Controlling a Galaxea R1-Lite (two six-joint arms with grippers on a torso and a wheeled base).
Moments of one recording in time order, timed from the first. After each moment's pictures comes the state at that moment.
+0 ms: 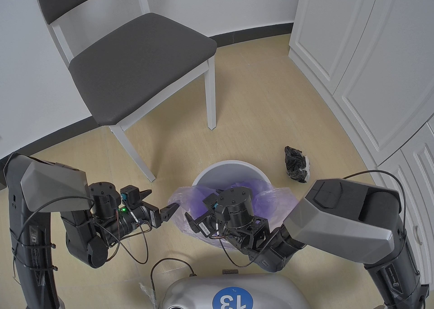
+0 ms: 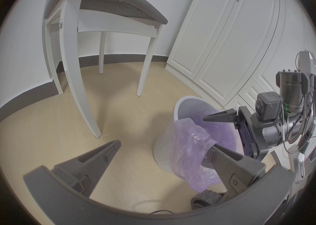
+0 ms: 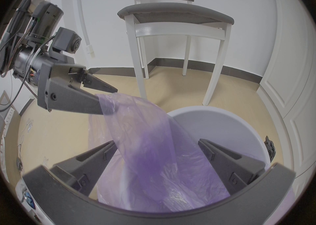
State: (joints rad) left arm -0.26 2.31 -0.47 -1.55 -0.29 -0.03; right arm 0.82 2.52 -1.22 -0.98 -0.25 -0.17
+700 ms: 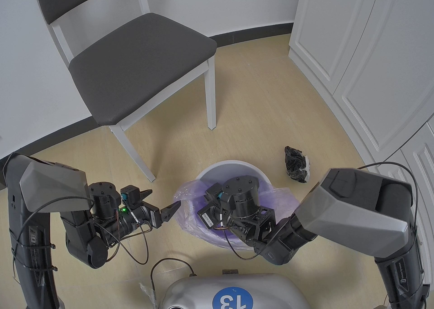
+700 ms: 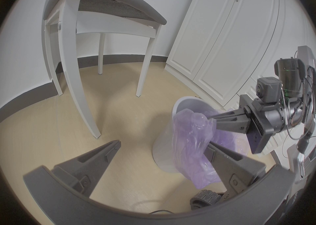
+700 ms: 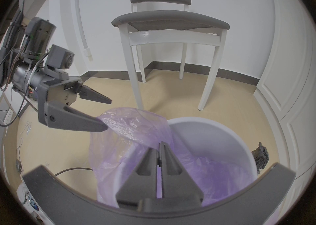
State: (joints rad) left arm -0.26 2.30 -0.47 -1.55 -0.29 -0.03; right arm 0.79 2.45 -1.22 -0.93 -0.25 -0.18
